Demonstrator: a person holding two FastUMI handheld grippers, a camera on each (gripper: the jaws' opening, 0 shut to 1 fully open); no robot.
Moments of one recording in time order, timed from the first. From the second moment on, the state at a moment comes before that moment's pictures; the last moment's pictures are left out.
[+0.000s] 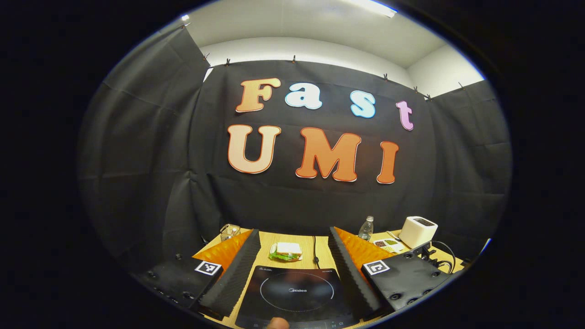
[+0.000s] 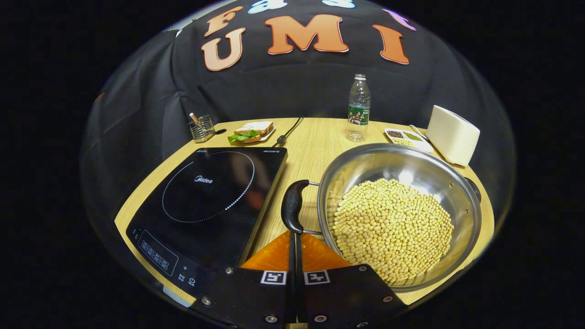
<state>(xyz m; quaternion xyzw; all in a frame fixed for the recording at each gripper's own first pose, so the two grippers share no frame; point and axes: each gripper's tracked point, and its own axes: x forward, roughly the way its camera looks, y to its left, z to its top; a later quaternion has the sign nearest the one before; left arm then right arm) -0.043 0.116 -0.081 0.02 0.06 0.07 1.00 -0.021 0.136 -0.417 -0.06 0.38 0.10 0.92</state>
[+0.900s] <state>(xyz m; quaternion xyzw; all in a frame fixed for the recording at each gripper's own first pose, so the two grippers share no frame) -0.018 -0.008 -0.126 0.01 0.09 -0.01 1.00 -0.041 0.042 -0.310 0.00 0.28 0.08 0.96</state>
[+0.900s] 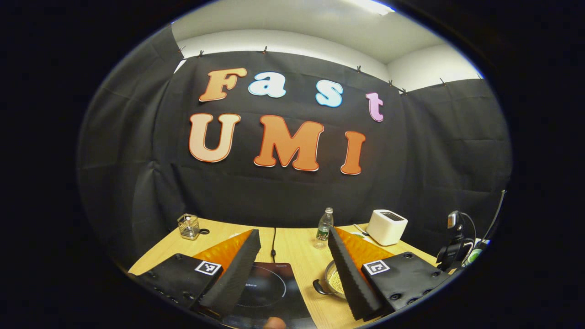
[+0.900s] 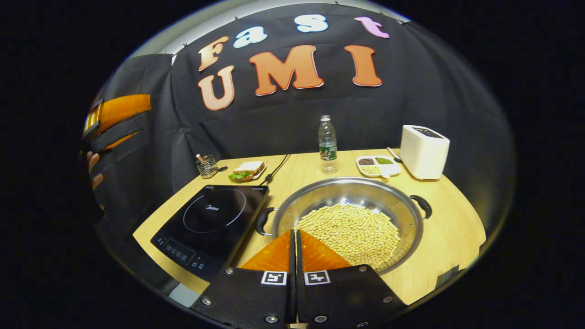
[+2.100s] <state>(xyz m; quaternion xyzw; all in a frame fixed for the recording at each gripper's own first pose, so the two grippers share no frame) 0.054 -0.088 -0.354 0.01 0.29 -0.04 0.96 0.025 -0.145 -0.329 -0.01 0.26 -0.09 0.96</state>
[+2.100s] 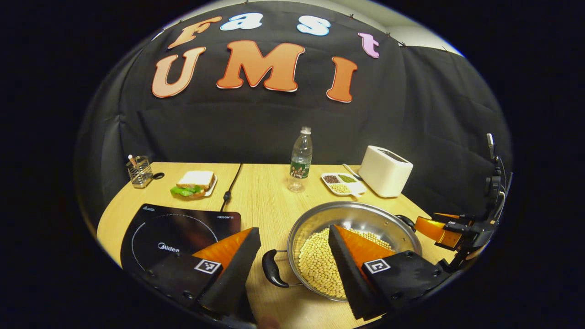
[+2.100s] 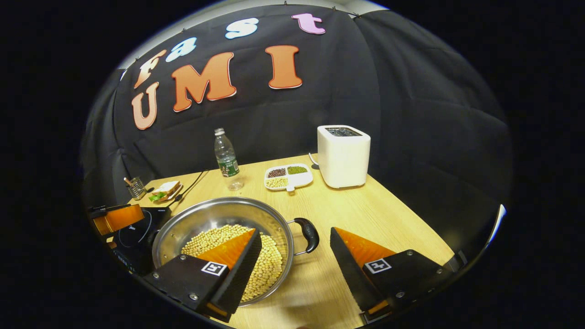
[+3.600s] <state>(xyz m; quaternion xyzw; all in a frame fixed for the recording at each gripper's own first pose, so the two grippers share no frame) 0.048 -0.063 -0.457 -0.04 0.45 0.03 0.89 0.054 -0.146 -0.402 0.02 0.36 -0.07 0.93</state>
